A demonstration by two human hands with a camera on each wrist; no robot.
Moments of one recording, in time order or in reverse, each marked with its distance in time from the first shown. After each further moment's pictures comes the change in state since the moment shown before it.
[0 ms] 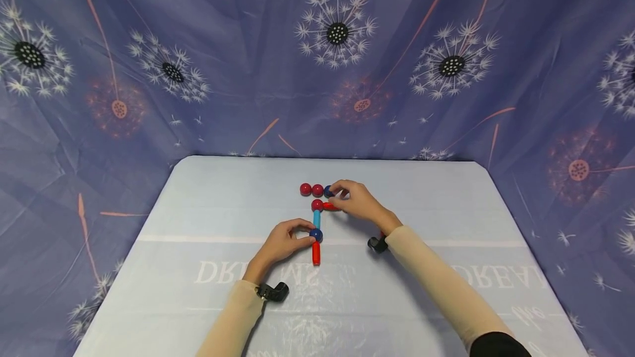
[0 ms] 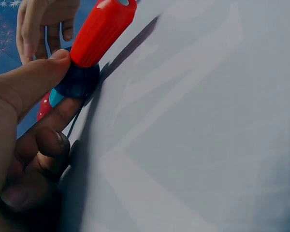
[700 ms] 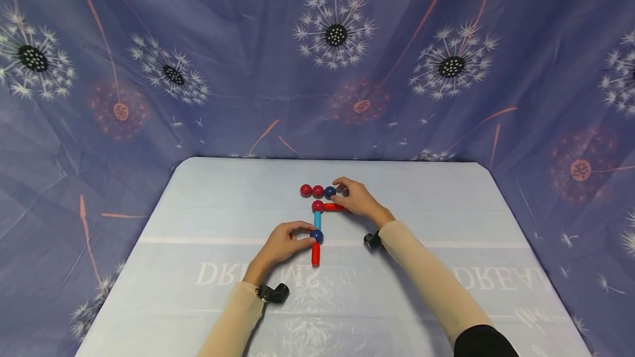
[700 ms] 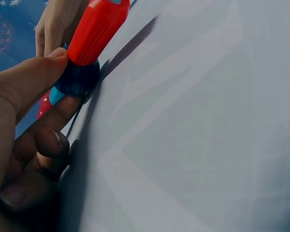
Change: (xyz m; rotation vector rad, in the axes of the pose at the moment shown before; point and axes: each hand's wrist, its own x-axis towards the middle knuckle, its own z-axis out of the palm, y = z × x) left_hand 0.000 0.002 0.000 0.024 -0.009 -0.016; right_hand 0.023 0.031 0.008 -0.042 0.014 0.106
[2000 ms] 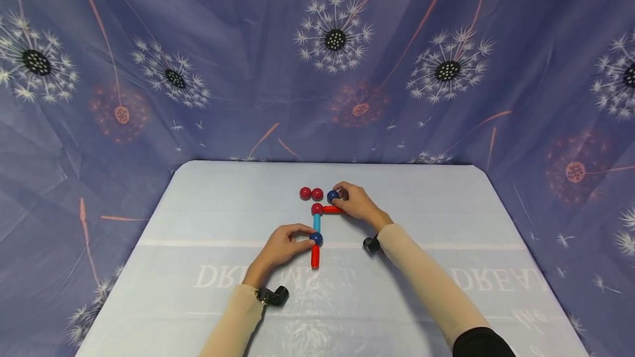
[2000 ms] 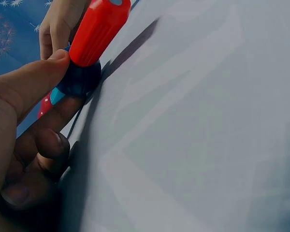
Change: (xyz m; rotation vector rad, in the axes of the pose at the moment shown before) left_hand -0.003 0.000 0.000 0.007 0.002 -0.008; right_hand -0.006 0.000 0.007 -0.011 0.034 0.032
